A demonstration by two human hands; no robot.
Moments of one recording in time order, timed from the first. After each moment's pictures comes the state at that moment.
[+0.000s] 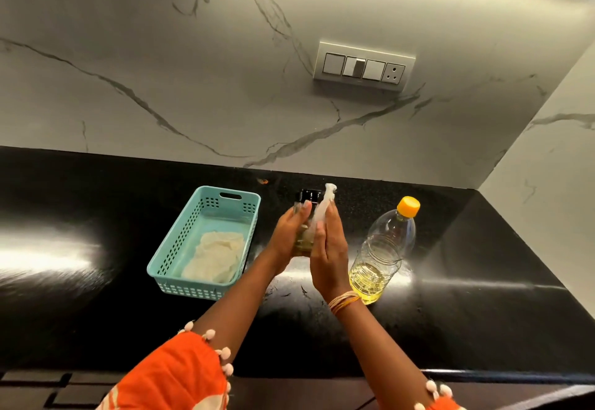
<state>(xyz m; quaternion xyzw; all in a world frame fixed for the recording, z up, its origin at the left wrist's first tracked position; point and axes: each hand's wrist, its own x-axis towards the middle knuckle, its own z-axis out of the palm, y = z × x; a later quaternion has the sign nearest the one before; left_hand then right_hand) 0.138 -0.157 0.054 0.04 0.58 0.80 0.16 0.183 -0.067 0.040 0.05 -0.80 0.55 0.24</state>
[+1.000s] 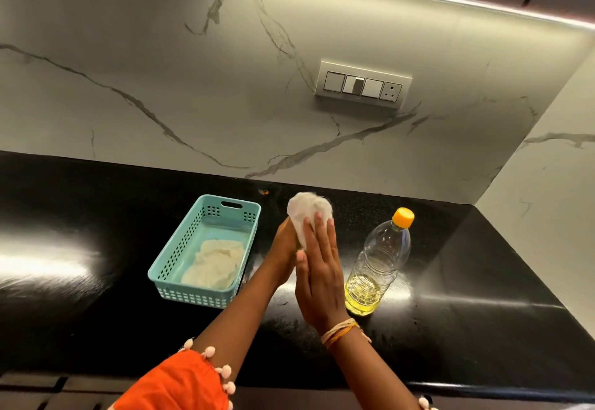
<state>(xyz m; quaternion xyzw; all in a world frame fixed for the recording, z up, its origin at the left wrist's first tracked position) 0.151 -0.153 0.063 0.03 0.55 0.83 0.11 0.212 -0.071 0.040 0.15 -0.87 0.35 0.30</state>
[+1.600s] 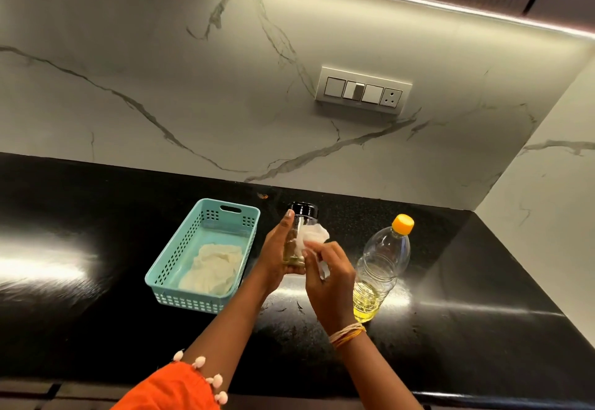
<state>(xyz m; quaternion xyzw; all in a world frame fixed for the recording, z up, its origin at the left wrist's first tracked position) 0.151 -0.168 0.057 0.00 0.56 0.82 0.15 0.206 -0.058 0.047 0.12 -0.81 0.44 0.37</state>
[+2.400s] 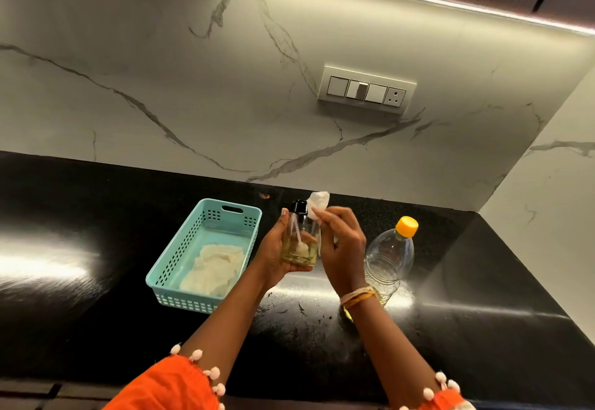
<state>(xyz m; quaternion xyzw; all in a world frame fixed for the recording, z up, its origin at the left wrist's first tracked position) 0.138 -0.176 0.055 -0.01 0.52 0.83 0.19 0.166 -0.045 0.084 0.15 -0.82 0.39 0.39</state>
